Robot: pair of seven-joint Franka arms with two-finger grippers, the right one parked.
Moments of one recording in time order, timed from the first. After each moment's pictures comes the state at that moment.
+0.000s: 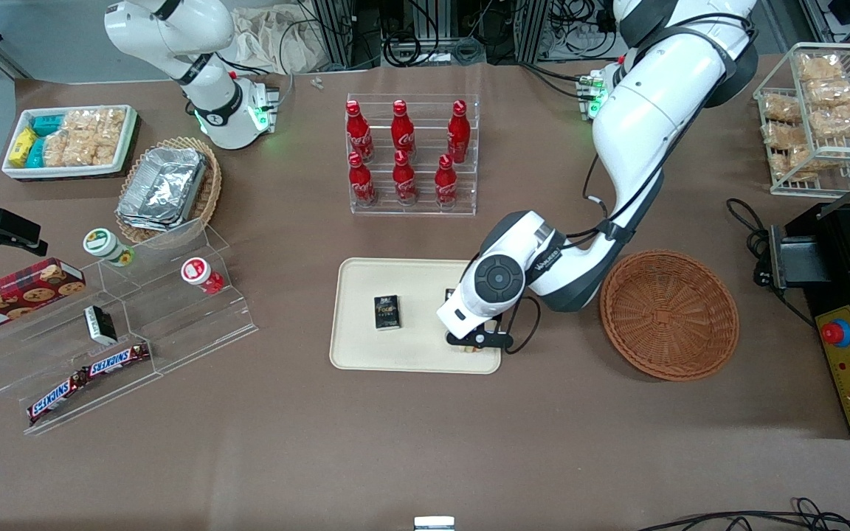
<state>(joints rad) -0.26 0.85 -0.50 -1.37 0.25 2.02 -0.70</state>
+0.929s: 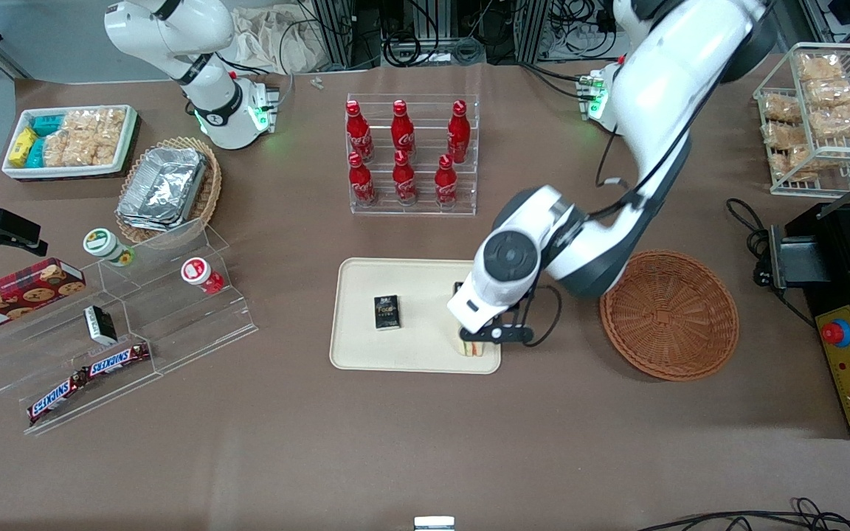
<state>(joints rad) -0.22 0.61 -0.50 -1.41 0.27 1.88 -0.72</state>
